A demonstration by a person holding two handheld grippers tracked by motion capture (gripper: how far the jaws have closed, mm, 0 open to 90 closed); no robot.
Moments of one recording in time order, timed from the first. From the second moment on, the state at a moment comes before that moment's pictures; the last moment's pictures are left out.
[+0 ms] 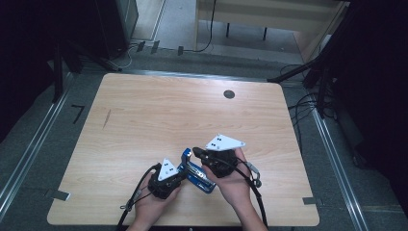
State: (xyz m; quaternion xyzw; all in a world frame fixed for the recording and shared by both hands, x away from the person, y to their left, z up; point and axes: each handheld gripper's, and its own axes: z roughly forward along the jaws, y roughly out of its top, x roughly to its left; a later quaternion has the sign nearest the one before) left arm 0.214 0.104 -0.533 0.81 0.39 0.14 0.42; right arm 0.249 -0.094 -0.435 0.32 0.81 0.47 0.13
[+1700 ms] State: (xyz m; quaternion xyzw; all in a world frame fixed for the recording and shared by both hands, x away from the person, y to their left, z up) left arm 0.214 0.105 -0.534 0.82 0.39 0.12 0.41; right arm 0.243 -0.092 -0.433 0.32 0.82 0.46 0.14
